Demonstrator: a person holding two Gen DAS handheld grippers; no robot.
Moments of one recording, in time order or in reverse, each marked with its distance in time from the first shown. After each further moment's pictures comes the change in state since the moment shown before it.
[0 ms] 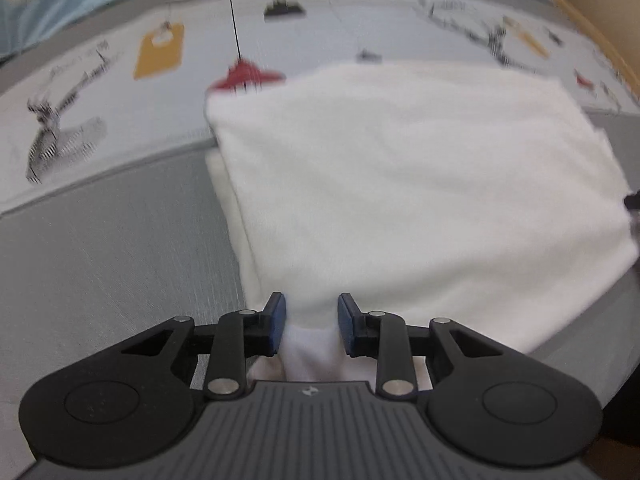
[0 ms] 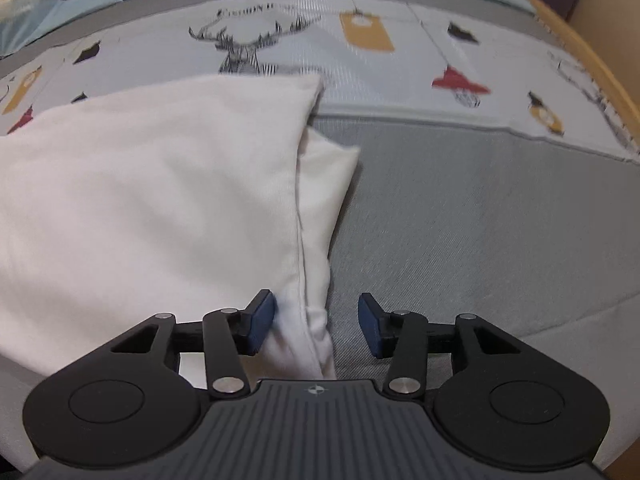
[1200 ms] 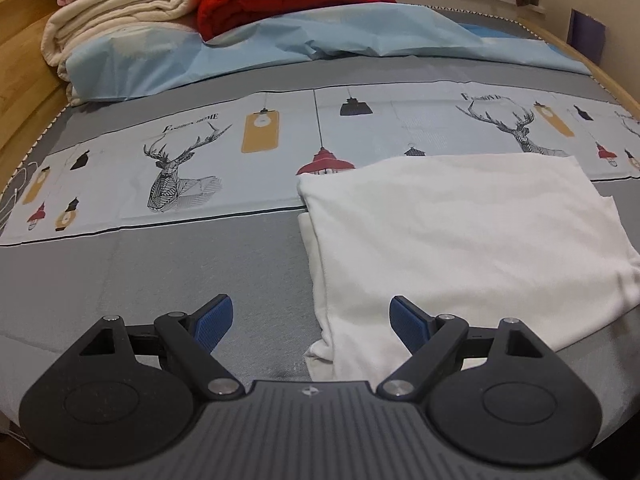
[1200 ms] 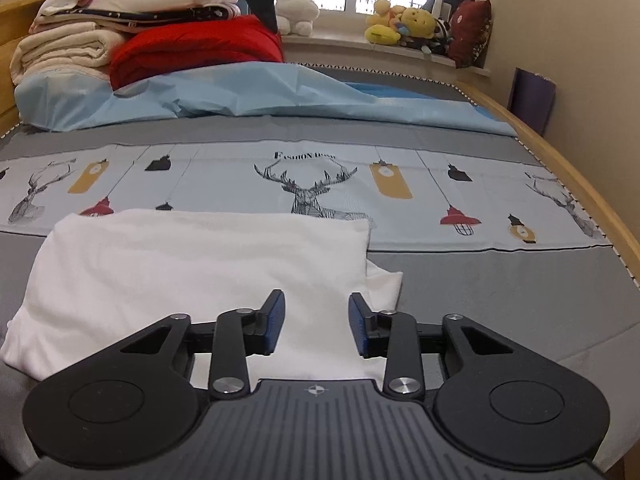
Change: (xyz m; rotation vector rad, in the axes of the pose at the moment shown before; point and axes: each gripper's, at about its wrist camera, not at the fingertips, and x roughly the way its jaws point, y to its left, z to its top) left arm -0.106 -0.019 -0.036 -0.110 -0.220 0.205; right arm -0.105 0.075 -0.035 0.001 -0.405 0.005
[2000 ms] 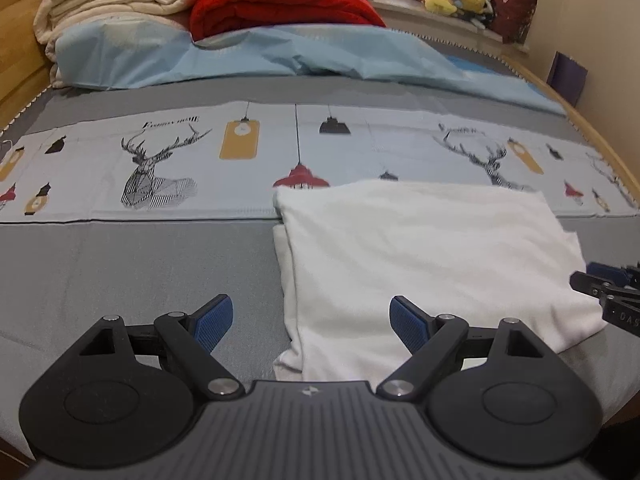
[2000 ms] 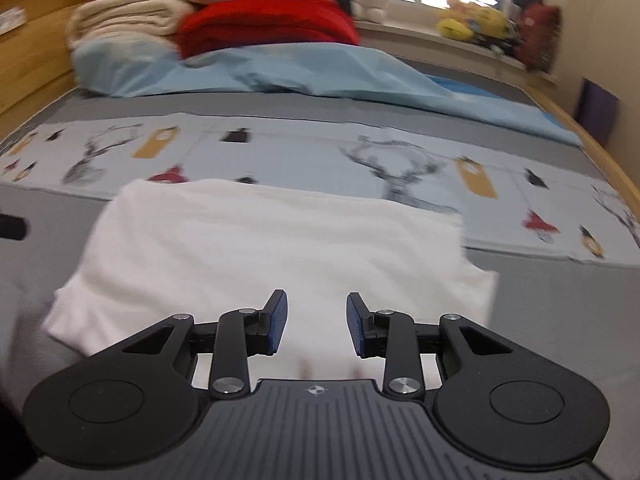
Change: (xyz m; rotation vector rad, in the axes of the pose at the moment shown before) left arm -0.005 0.017 -0.001 -0.080 -0.024 -0.127; right arm 0.011 0.079 -0.002 -0.133 0.065 0.165
